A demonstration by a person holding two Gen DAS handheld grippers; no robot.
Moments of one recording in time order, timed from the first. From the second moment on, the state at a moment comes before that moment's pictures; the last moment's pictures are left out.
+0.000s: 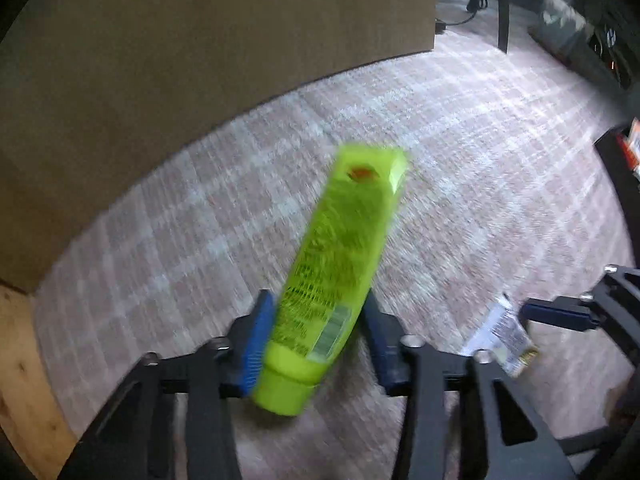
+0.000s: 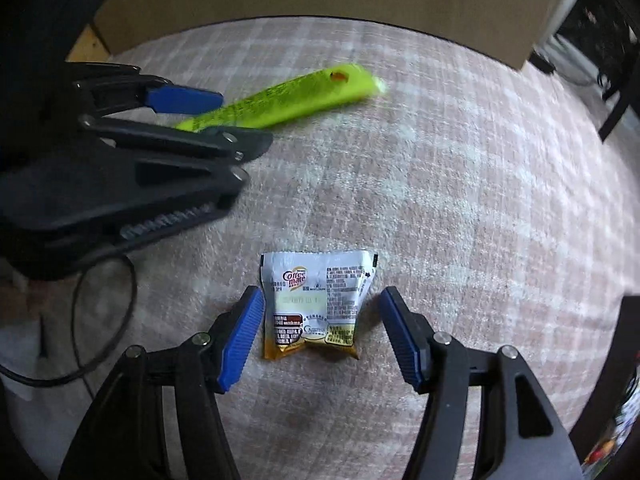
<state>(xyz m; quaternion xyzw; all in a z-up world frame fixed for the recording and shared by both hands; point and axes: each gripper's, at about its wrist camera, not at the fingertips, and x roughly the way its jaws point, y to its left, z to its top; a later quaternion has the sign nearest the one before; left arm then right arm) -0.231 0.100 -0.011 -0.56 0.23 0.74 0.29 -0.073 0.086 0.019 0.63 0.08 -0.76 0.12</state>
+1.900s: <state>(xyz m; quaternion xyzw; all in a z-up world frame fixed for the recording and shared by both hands) -0.016 0.203 0.127 -0.53 0.05 0.80 0.29 0.053 0.449 0.169 0.55 -0.07 -0.83 0.06</state>
